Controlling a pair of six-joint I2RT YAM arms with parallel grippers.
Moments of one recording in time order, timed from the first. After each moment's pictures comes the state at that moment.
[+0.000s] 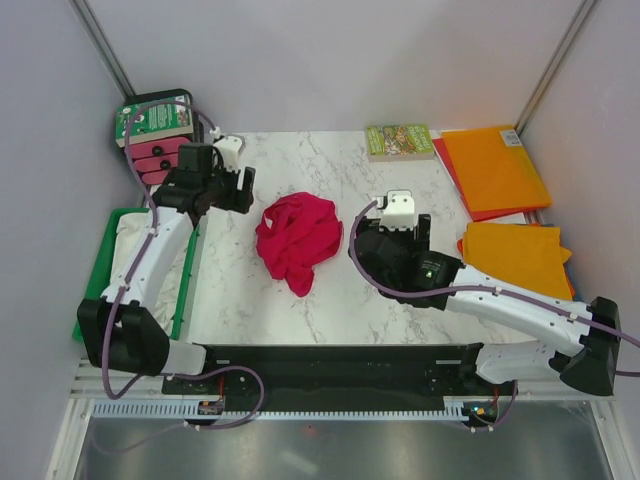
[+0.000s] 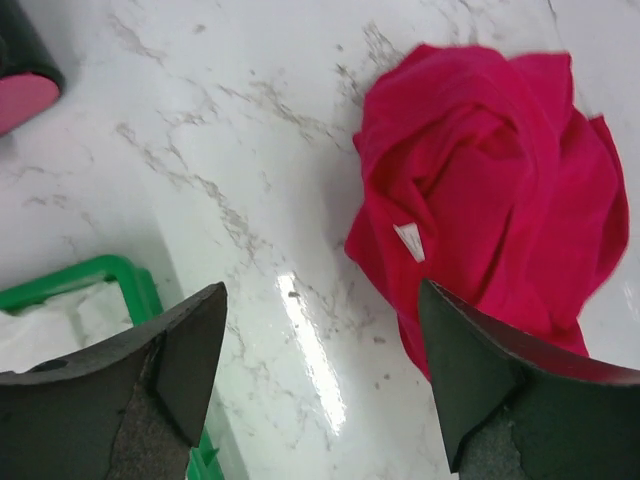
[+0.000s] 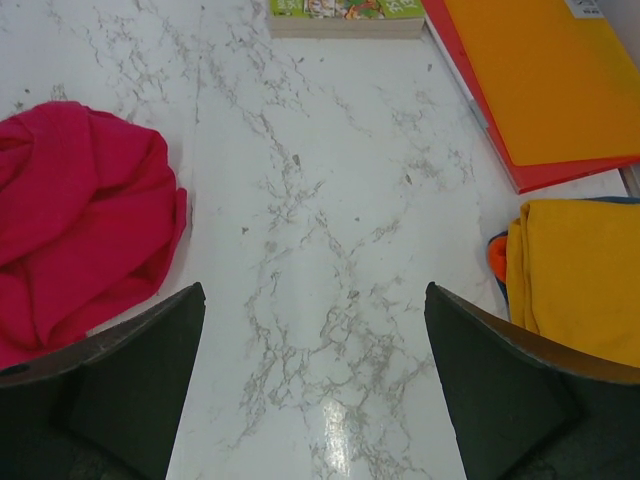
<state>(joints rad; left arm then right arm) -0.15 1.42 1.32 -0.57 0.10 0.14 1.08 1.23 1.13 -0.64 1.08 0.60</state>
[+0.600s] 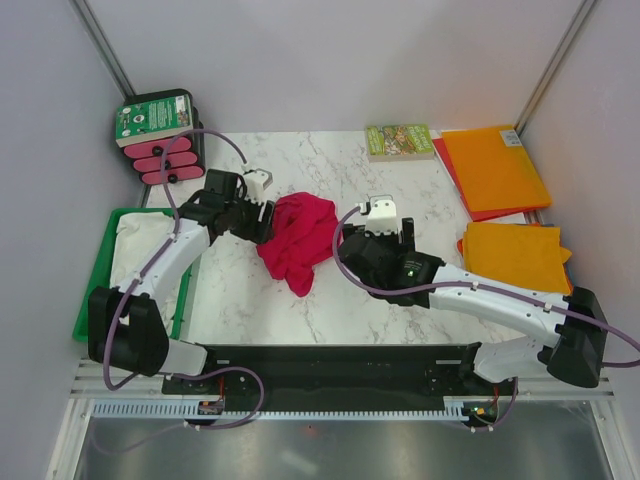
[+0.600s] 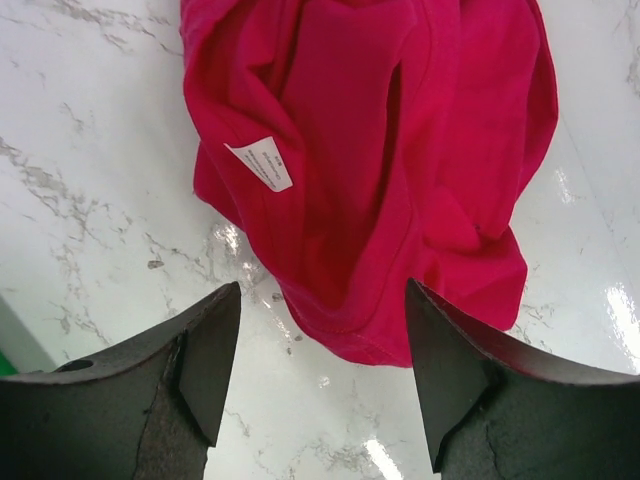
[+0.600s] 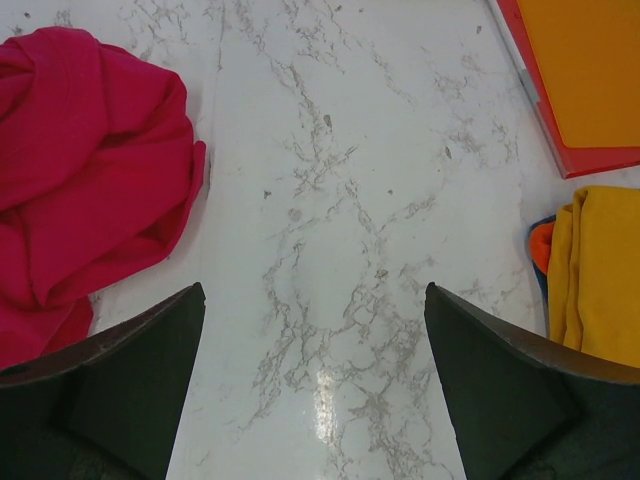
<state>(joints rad) -0.24 1.38 1.07 -0.54 0.25 0.15 1.07 1.31 1.07 -0.56 0.99 0.59</state>
